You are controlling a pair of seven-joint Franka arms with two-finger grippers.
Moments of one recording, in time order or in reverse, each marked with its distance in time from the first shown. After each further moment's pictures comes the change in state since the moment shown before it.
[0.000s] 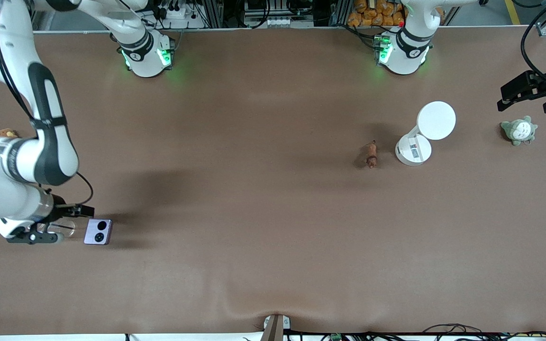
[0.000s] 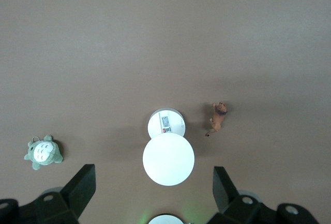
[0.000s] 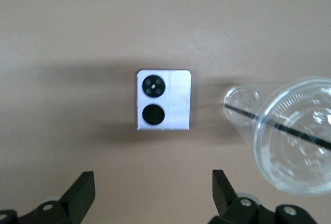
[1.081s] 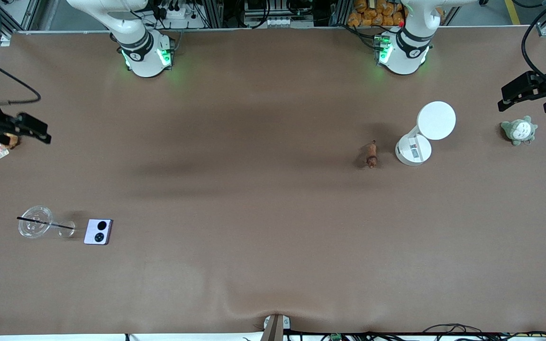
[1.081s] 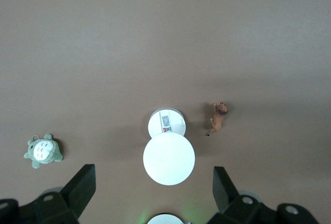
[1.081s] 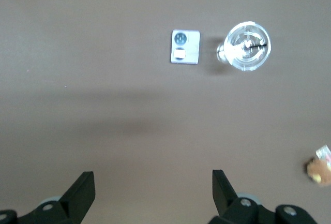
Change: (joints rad) left arm 0.002 0.001 0.002 -0.001 0.000 -0.001 -0.002; right arm -0.041 -0.484 0.102 0.024 0.001 -0.496 0.028
